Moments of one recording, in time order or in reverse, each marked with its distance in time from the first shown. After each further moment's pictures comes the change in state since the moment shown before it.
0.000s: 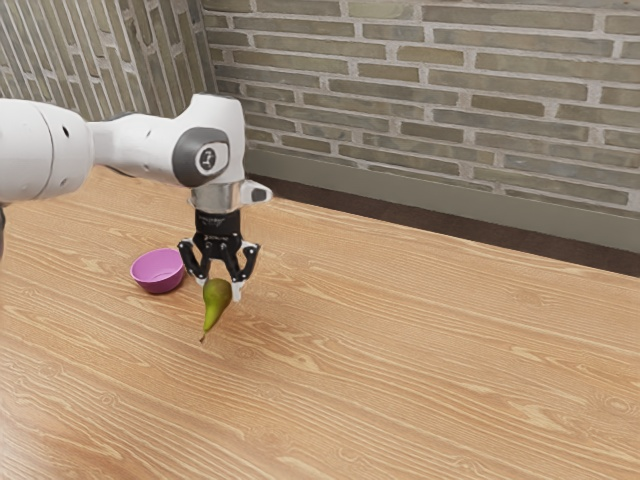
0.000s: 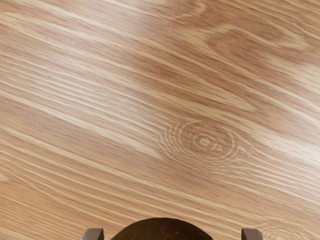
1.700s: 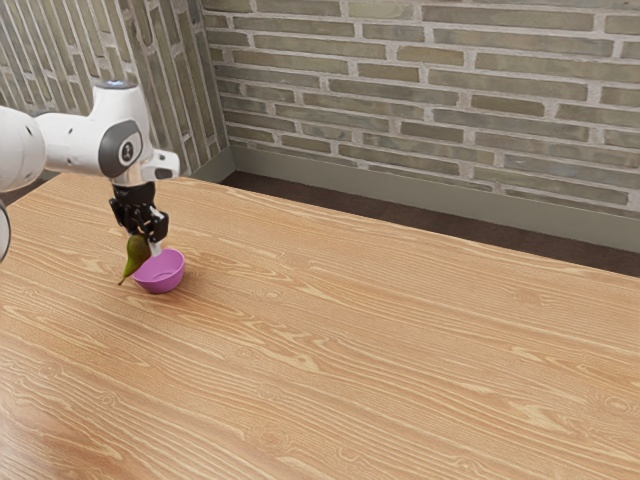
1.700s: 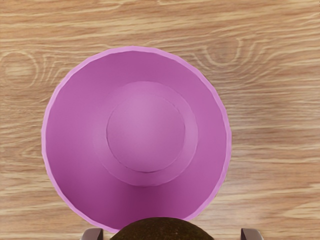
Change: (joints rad) arm 0.275 0.142 0.068 0.148 0.102 0.271 0.726
